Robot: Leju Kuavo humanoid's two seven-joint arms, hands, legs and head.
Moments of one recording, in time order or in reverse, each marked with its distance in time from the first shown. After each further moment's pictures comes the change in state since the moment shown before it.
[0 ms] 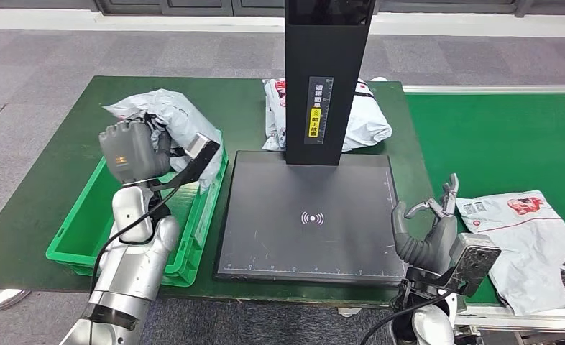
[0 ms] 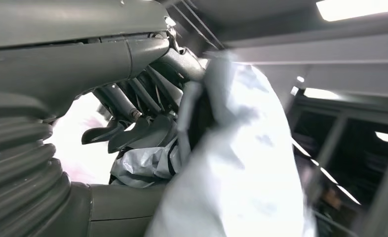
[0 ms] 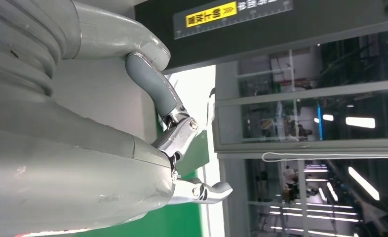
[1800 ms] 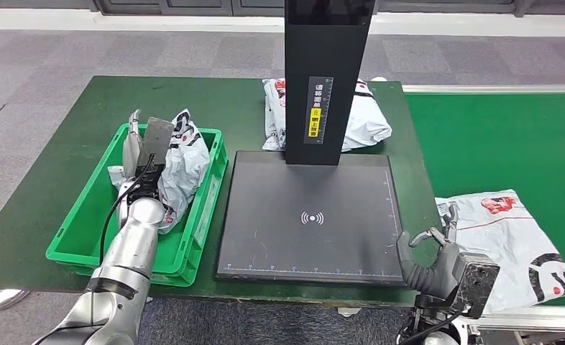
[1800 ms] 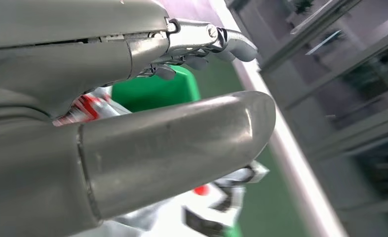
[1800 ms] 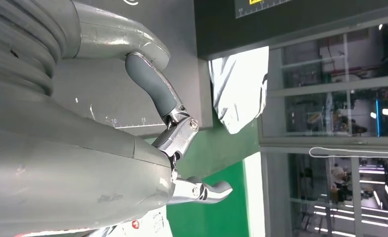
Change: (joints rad) left arm -0.135 -0.026 0.220 0.304 0.874 -0.288 -0.314; right arm 0.124 -0.080 0.012 -0.022 -0.031 -0.047 0.079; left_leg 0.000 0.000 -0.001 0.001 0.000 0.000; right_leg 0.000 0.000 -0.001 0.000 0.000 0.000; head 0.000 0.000
